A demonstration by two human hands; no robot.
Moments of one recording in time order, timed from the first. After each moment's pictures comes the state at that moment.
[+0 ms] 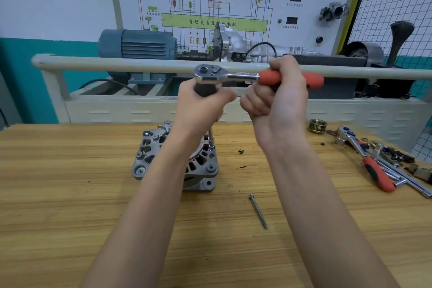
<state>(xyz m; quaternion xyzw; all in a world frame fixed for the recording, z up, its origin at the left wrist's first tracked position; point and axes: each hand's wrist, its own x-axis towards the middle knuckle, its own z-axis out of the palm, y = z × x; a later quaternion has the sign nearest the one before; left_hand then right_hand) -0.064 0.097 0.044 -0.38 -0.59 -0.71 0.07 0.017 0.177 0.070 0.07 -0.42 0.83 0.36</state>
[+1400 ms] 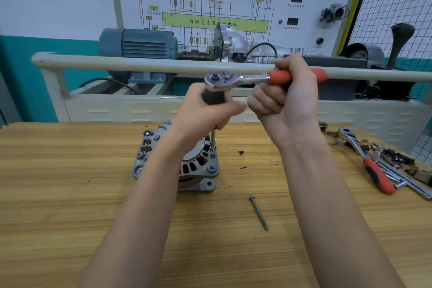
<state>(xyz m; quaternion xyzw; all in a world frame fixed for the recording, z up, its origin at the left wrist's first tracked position) -0.070 0.089 0.043 -0.49 -0.60 -0.63 0.00 0.019 0.192 0.073 0.07 -0.43 0.85 0.31</state>
